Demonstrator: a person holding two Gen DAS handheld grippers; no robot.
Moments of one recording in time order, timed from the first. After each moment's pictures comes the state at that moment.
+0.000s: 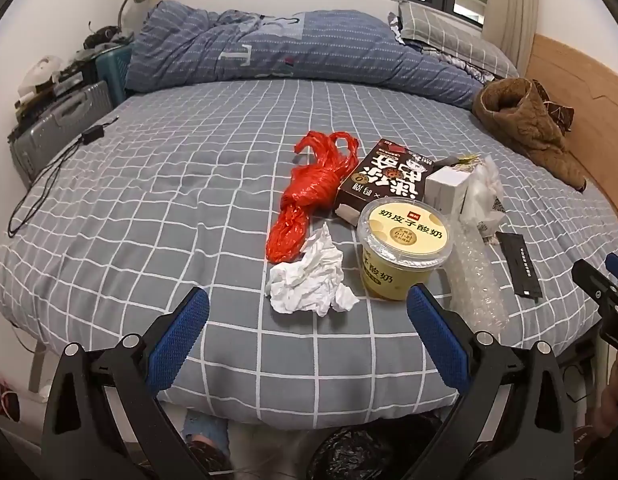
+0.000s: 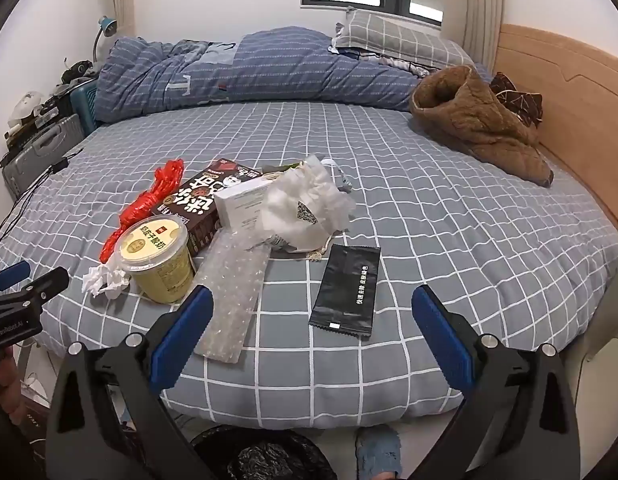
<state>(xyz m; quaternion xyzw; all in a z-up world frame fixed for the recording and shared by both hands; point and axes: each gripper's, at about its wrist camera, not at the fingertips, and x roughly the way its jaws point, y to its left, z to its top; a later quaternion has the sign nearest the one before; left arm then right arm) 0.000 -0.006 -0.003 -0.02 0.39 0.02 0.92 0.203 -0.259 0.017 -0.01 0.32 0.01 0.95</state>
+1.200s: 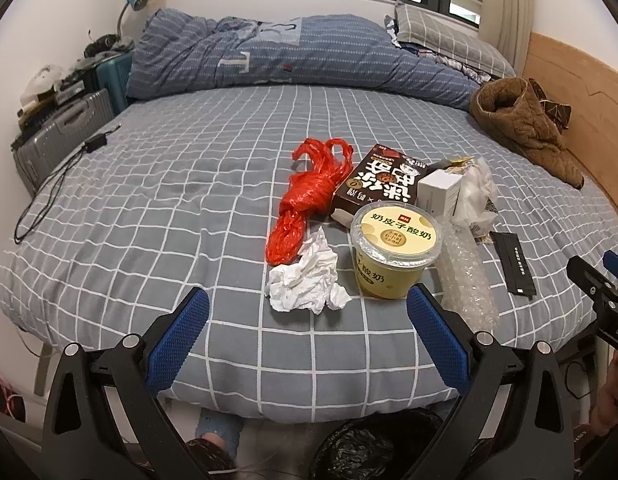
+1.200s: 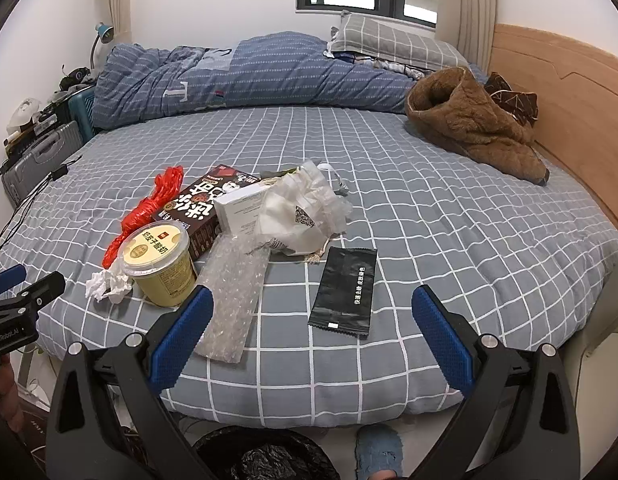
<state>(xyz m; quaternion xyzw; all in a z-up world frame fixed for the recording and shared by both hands) -0.009 -0.013 0.009 -0.01 0.38 0.02 0.92 0.194 -0.261 0.023 0.00 0.31 0.01 0.95</state>
